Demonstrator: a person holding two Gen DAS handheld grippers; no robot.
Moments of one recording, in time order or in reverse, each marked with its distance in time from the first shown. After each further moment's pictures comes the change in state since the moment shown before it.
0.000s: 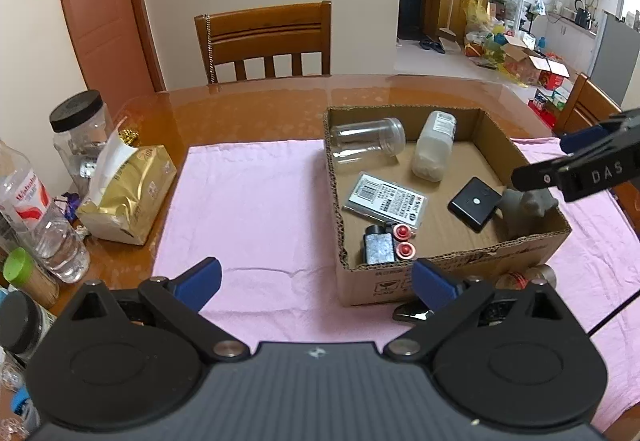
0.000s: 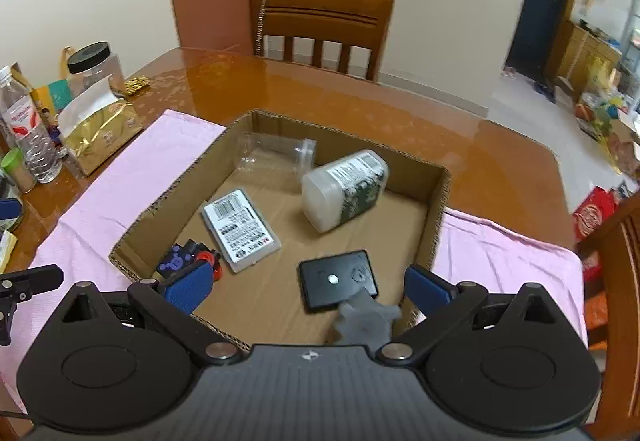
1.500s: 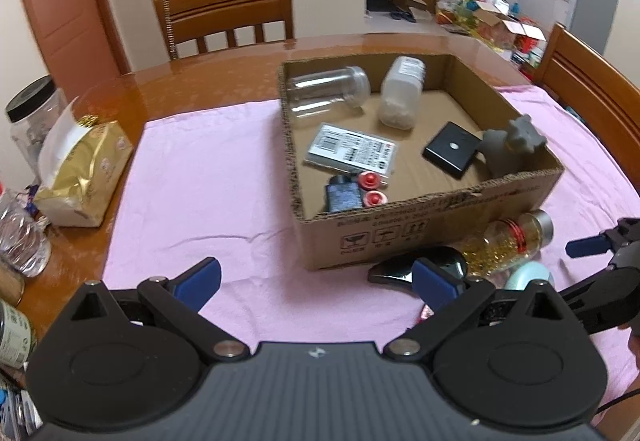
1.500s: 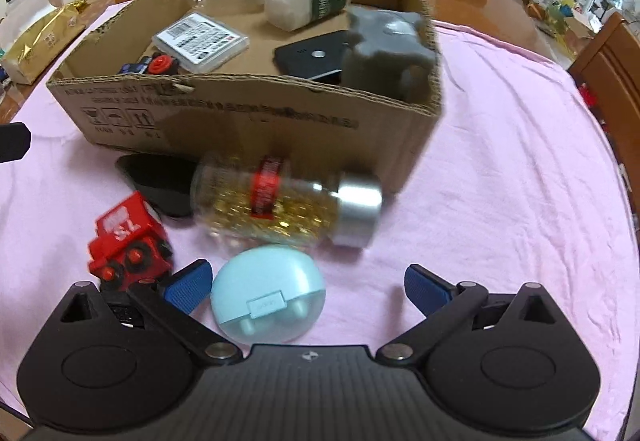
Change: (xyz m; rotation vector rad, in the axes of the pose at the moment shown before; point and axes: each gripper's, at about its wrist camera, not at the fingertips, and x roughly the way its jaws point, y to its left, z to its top) left arm 0.032 -0.024 -0.028 0.085 0.067 -0.060; right arm 0.048 0.023 -0.133 0.185 0.212 -0.115
